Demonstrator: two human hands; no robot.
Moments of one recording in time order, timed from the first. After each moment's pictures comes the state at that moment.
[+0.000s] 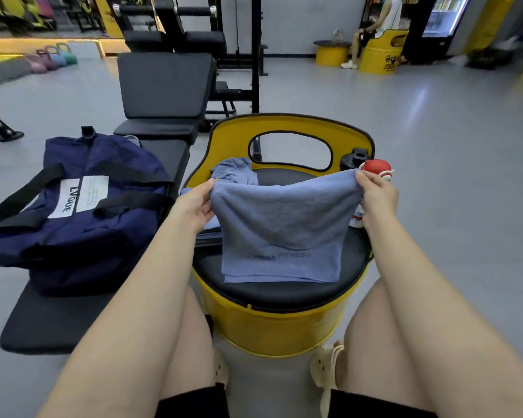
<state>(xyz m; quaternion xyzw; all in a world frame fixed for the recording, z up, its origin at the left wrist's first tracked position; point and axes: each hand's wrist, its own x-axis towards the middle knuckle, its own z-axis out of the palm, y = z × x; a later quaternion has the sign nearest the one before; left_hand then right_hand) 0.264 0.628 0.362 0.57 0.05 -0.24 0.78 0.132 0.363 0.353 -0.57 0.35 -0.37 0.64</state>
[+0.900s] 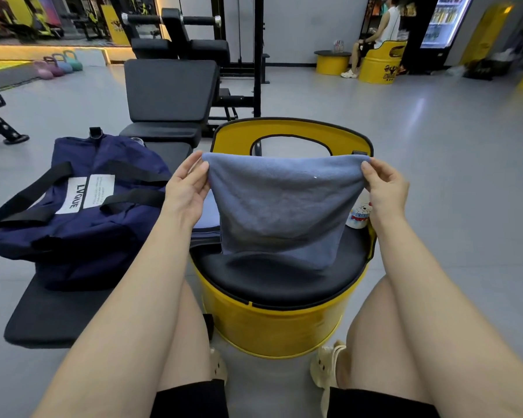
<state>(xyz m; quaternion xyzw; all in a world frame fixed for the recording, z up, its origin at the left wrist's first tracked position) 0.254 0.650 0.375 0.46 -0.07 -0.11 0.88 0.113 0.365 0.362 -0.63 0.24 -0.43 0.60</state>
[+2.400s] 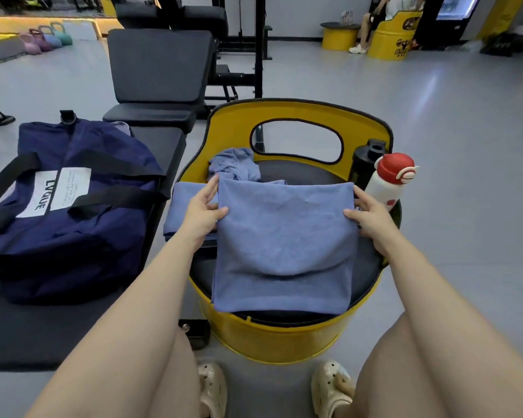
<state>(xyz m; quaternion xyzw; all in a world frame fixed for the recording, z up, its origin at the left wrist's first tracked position) 0.293 0.618 0.295 0.72 -0.16 -0.16 0.66 0.145 0.338 0.291 -0.73 0.26 -0.15 0.61</state>
